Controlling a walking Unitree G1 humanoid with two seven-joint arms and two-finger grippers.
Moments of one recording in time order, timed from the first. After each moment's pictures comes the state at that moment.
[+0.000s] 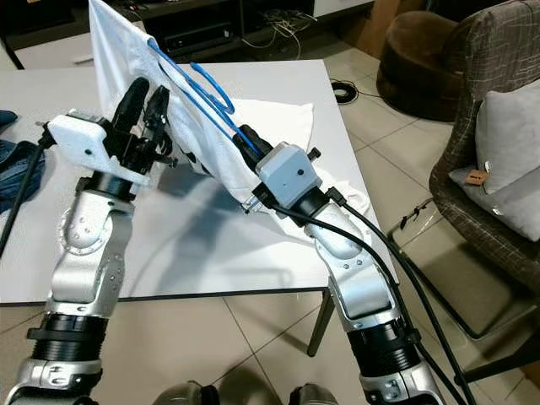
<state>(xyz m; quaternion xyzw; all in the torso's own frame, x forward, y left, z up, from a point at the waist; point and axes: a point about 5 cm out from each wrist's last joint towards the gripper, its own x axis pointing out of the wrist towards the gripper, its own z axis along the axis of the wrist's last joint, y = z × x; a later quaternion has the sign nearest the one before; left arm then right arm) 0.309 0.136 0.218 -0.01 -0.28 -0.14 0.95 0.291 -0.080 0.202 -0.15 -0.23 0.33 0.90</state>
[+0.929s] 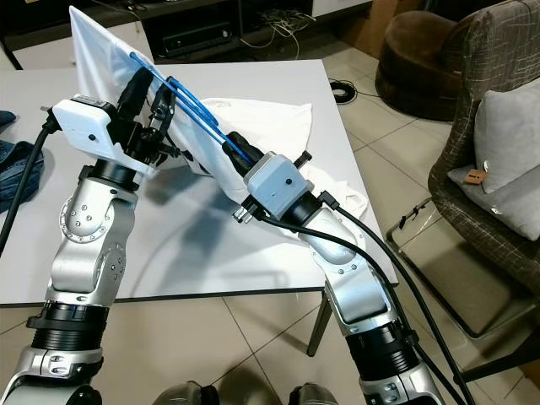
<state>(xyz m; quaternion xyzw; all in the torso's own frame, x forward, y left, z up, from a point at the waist) 0.314 0.134 0.230 0.01 -0.29 -0.14 0.95 0.286 -0.073 0.200 -0.18 -0.24 0.34 0.89</state>
